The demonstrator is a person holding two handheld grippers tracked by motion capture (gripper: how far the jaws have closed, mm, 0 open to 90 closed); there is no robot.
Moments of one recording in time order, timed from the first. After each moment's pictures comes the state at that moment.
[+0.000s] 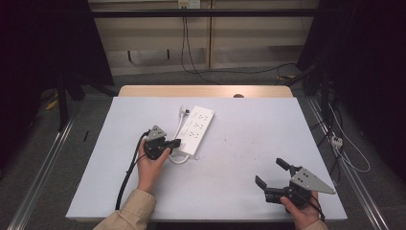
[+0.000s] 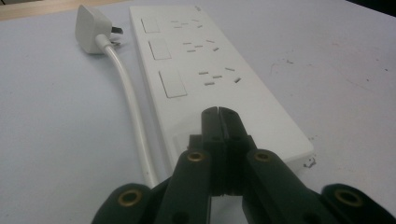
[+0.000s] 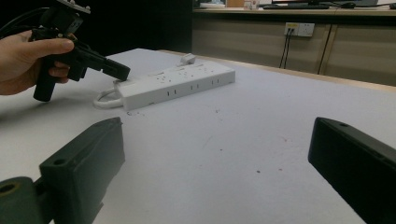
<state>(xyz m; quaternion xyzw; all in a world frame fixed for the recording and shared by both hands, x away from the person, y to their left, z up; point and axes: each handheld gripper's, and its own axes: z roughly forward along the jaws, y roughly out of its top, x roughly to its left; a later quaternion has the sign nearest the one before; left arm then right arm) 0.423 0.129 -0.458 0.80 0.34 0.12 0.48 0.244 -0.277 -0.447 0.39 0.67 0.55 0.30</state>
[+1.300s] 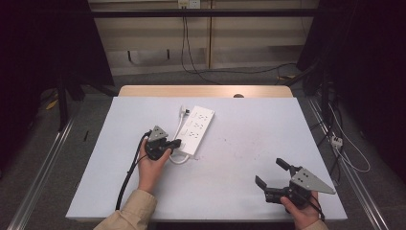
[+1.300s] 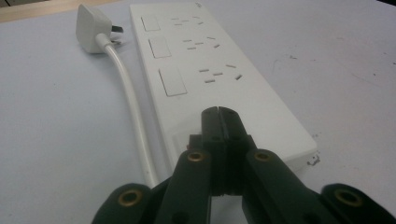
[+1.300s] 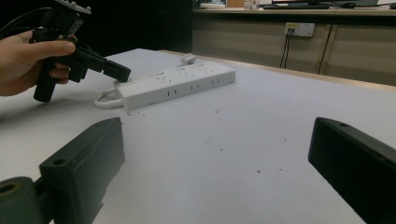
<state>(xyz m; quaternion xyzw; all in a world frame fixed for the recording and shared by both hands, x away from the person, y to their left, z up) 0.421 0.126 -0.458 0.80 0.34 0.13 0.47 0.244 -0.277 -0.447 0.39 0.67 0.56 0.30</state>
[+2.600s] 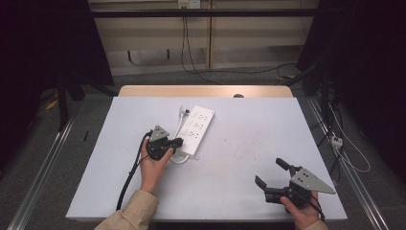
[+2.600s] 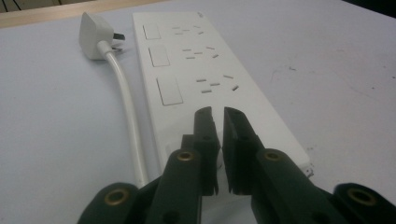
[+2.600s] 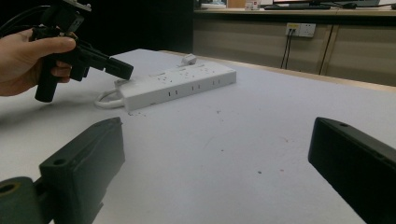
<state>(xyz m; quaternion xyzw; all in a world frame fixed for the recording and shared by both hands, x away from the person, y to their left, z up) 0.418 0.121 -0.453 0.79 0.36 0.14 0.49 0.244 -0.277 -0.447 0.39 0.67 0.56 0.30</state>
